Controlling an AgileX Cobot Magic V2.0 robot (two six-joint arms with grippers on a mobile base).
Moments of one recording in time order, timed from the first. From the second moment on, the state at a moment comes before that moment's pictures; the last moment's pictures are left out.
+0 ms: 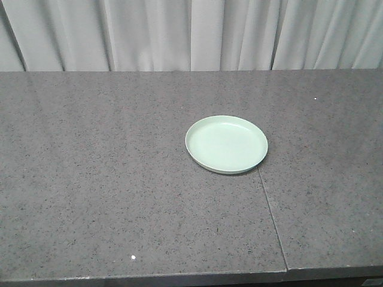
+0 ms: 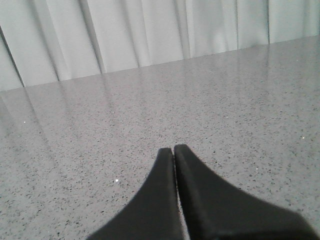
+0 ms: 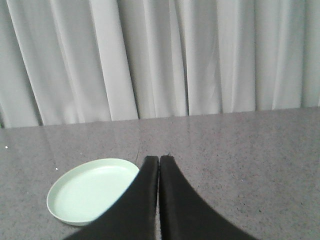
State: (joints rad) left arm 0.03 -0.01 0.02 0.07 0.18 -0.05; right arm 0.07 0.37 -0.52 0.04 0.30 0.08
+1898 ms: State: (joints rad) left arm 0.03 -0.01 0.02 0.07 0.18 -0.05; right arm 0.17 2.05 -1.79 0.18 0.85 -0.24
